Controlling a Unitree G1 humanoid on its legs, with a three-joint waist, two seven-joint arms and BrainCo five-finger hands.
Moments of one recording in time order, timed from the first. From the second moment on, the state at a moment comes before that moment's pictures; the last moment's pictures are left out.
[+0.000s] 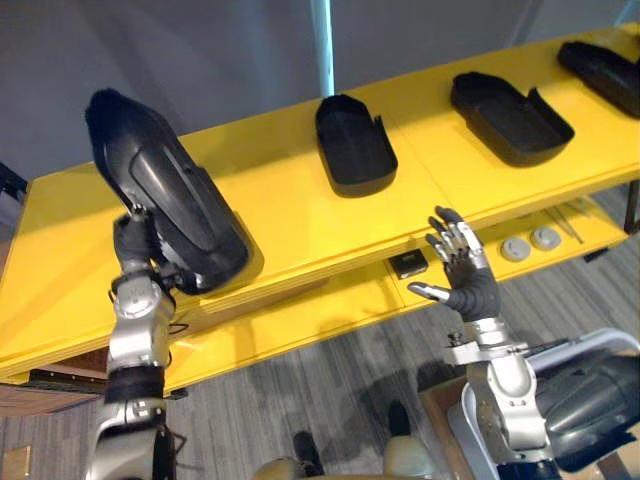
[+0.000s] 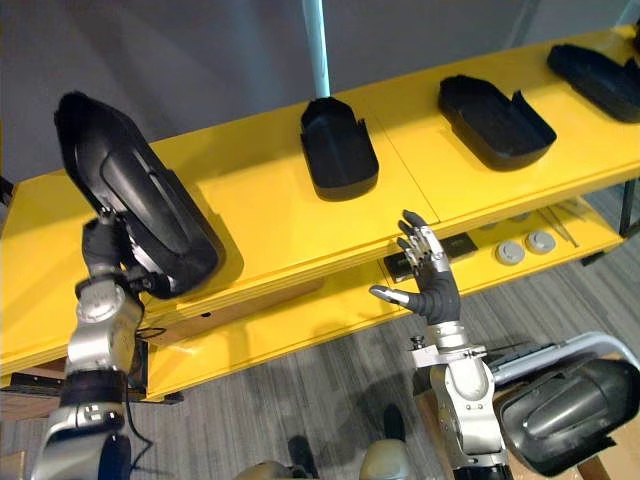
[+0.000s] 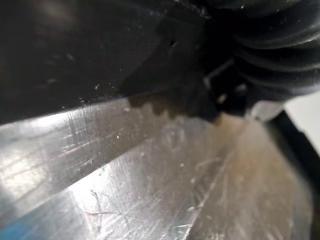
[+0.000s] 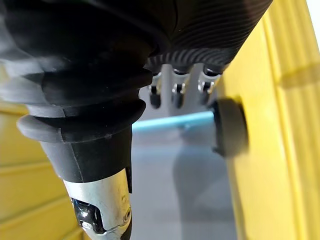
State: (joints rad) left arm -0.56 0.50 0.21 0.50 -0.31 0.05 0.26; right arm 0.02 -0.28 0.13 -0.20 0.31 -0.31 0.19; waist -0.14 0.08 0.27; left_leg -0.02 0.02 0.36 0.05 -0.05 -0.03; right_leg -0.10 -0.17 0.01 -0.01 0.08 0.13
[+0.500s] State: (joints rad) left arm -0.81 0.68 0.12 0.71 -0.10 0.30 0.18; right arm 0.01 -0.32 0.32 -0.29 0.31 -0.28 0.12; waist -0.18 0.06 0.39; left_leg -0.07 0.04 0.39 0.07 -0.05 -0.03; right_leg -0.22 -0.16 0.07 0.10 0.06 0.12
